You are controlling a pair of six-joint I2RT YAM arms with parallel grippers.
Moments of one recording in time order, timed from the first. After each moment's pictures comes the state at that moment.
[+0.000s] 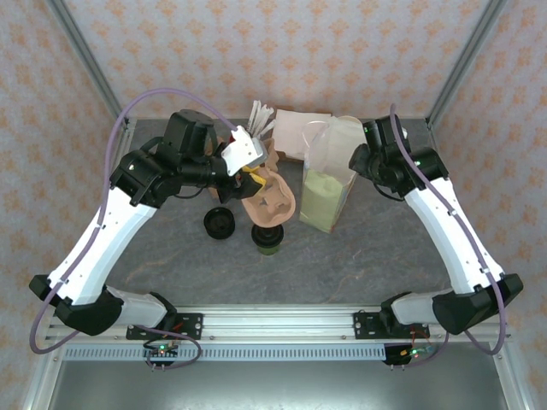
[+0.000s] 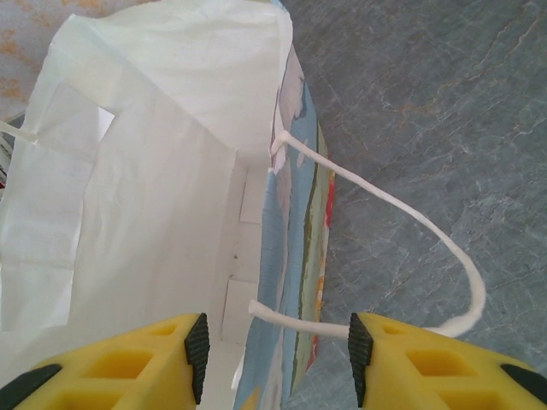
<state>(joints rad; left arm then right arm) -0.57 1.35 1.78 -1.09 0.43 0.40 0.39 1.33 1.58 -1.13 0.25 0.71</state>
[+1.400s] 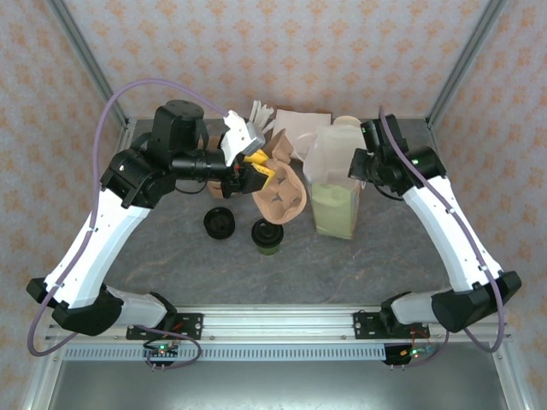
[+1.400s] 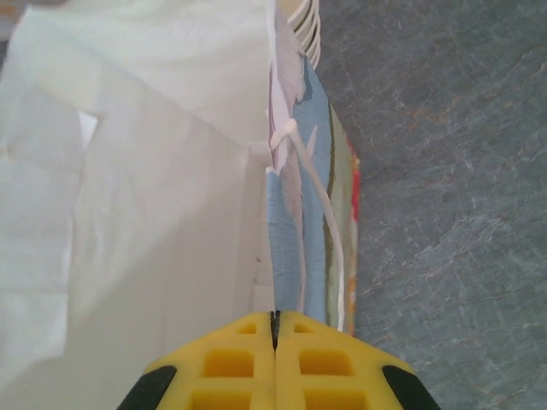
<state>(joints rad) -0.57 1.35 1.85 -0.98 0.62 0.21 0.40 1.32 1.59 -1.17 0.21 0.51</state>
